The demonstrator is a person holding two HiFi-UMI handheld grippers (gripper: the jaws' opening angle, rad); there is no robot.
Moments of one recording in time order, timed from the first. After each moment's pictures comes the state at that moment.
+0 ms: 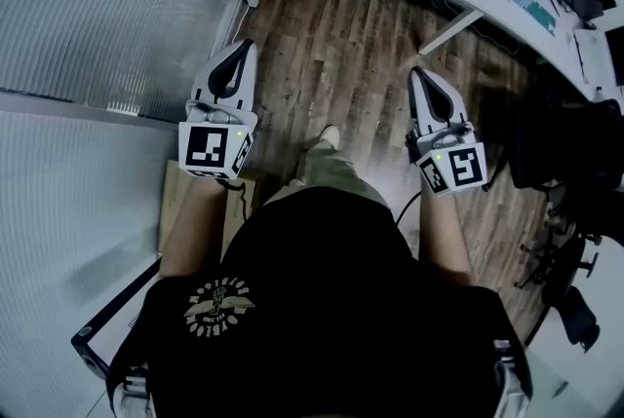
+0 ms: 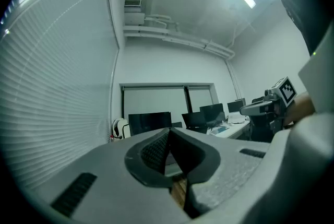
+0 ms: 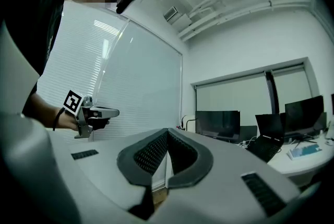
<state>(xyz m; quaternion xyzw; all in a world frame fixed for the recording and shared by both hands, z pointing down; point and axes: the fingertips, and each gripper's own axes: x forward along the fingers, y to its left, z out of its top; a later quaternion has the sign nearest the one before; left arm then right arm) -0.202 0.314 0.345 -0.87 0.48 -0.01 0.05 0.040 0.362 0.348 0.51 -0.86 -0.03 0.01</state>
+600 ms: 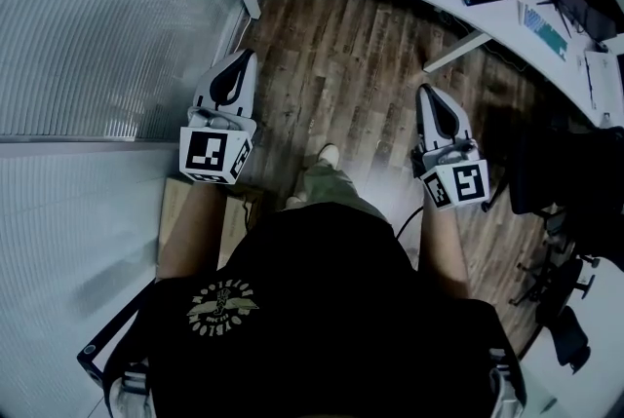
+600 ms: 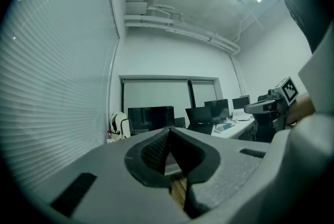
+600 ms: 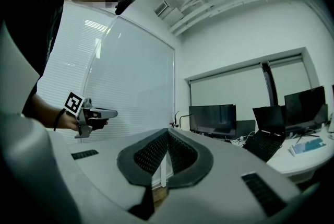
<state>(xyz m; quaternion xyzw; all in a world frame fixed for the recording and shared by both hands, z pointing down) -0.171 0.209 0.370 -0.87 0.49 -0.03 0.03 0.093 0.264 0.372 0.52 -0.86 -0.01 0.01</state>
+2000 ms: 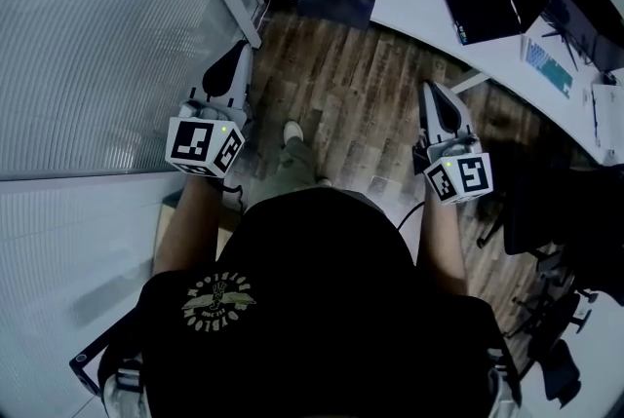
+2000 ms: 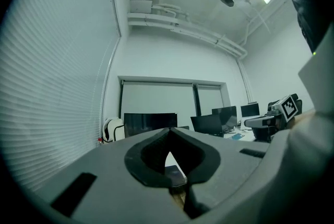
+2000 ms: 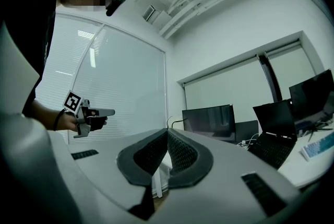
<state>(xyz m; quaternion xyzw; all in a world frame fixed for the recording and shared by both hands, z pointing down) -0.097 0.074 0.329 -0.87 0.50 0.01 0.02 0.186 0.118 0.363 0.51 -0.86 0.01 -0.03</state>
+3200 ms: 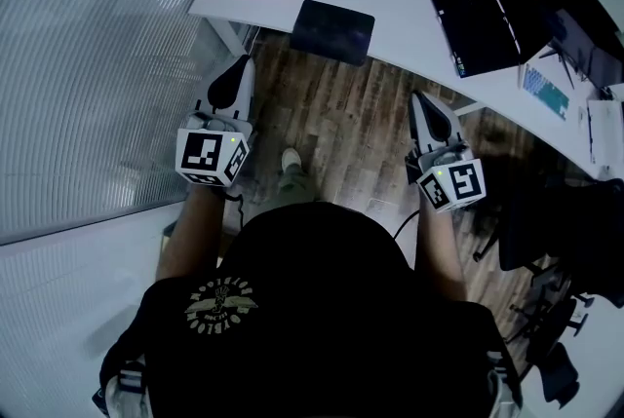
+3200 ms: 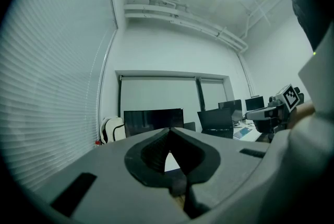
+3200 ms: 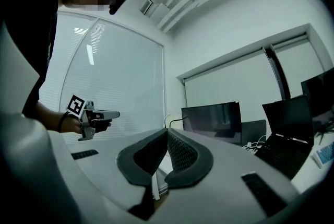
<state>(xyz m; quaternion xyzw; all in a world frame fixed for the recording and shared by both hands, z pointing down) -0.096 -0.052 0.339 -0.87 0.50 -0.02 0.03 0.169 0.002 0.359 0.50 -0.87 0.02 -0.02</state>
